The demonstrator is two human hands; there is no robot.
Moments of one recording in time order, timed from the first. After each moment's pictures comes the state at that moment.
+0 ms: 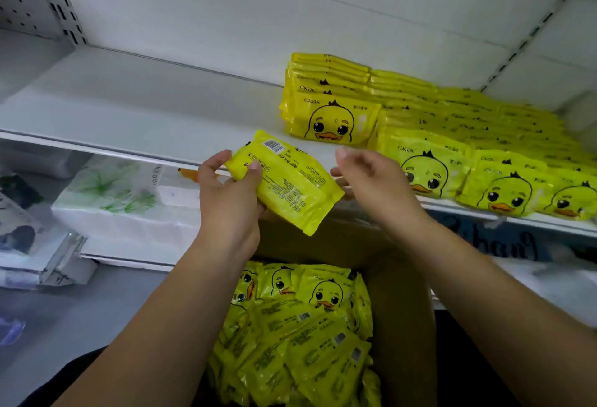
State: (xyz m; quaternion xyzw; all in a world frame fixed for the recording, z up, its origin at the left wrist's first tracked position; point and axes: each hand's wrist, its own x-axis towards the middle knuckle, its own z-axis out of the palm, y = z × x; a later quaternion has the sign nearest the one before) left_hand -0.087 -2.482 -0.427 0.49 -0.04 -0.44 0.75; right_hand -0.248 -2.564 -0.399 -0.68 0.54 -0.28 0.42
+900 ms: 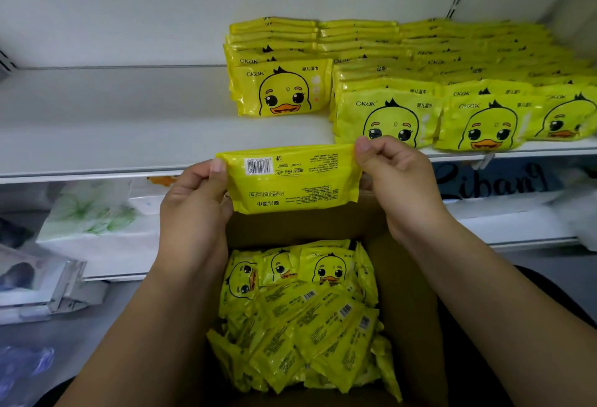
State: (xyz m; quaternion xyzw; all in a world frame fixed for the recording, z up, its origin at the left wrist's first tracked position) left_hand -0.113 -2.470 -0.441 0.53 -0.16 -0.45 0.71; right_hand -0.318 -2.546 -0.425 -0.51 0.52 -0.47 0.51
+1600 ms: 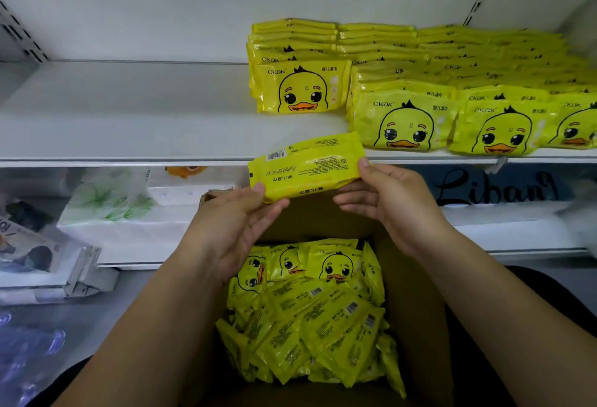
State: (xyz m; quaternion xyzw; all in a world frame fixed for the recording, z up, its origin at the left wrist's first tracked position) left_hand -0.108 -2.456 -0.445 0.52 -0.05 -0.61 0.60; right_hand -0.314 -2.532 -0.431 -0.45 0.51 -0.37 0.63
